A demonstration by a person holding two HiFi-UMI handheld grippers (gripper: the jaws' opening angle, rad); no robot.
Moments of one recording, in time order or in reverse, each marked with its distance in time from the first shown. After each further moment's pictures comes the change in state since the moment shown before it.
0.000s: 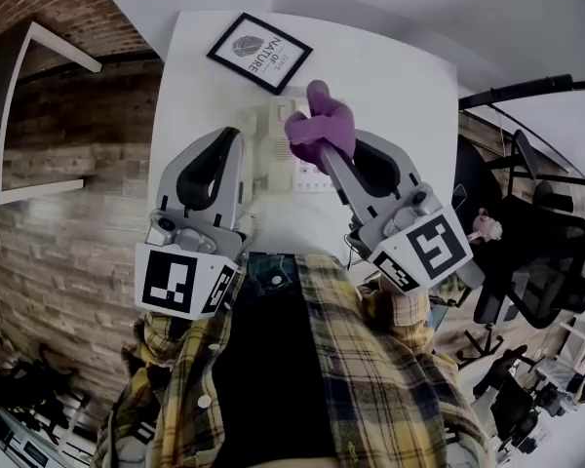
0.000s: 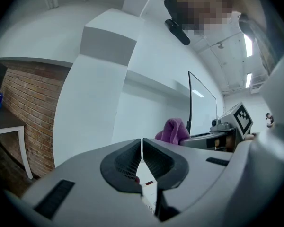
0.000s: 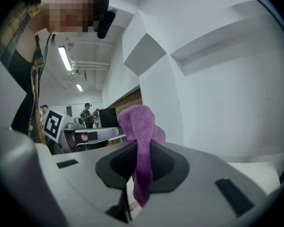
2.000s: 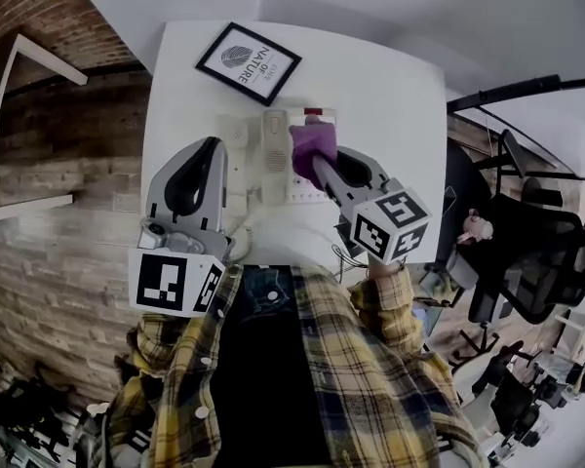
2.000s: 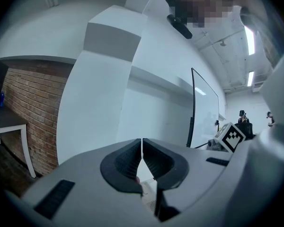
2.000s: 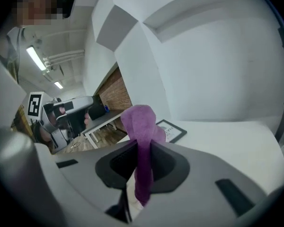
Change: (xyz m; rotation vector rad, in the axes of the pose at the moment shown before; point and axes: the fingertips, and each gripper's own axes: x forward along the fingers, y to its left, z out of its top) left arm 0.002 0.027 -0.023 0.000 0.028 0.019; right arm 0.018 -0.047 -0.115 0.221 0.249 -0.127
